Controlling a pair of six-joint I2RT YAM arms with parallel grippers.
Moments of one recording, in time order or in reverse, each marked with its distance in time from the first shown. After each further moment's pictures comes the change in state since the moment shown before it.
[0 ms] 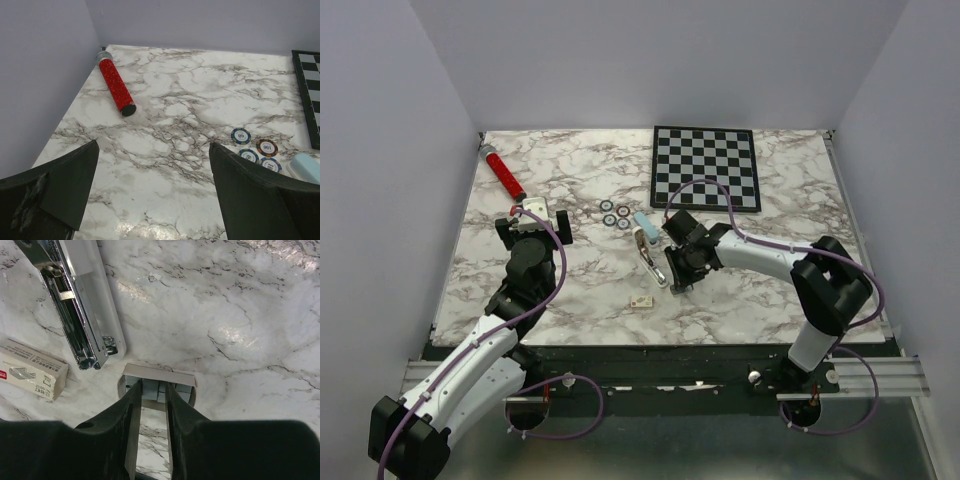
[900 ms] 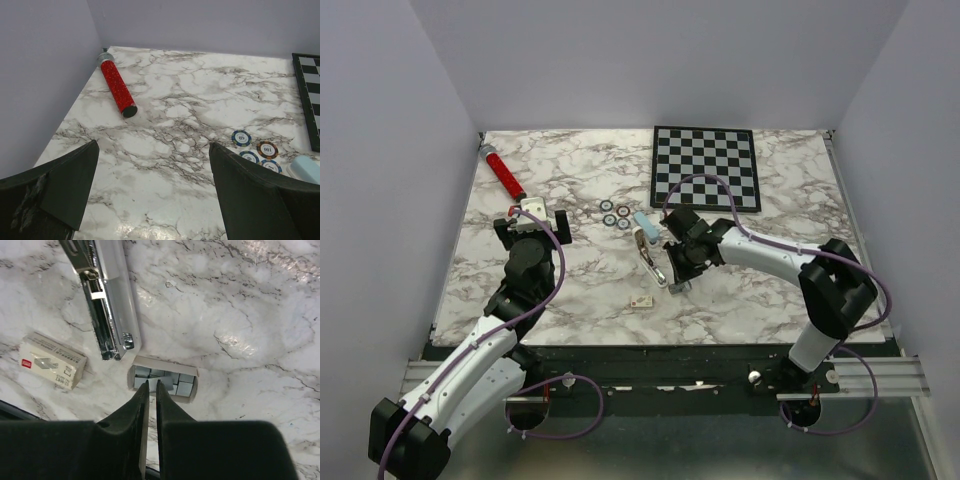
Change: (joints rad) left arm 0.006 -0.008 0.000 0.000 0.000 0.001; right arm 0.000 -0.003 0.043 -0.033 -0.022 -0.024
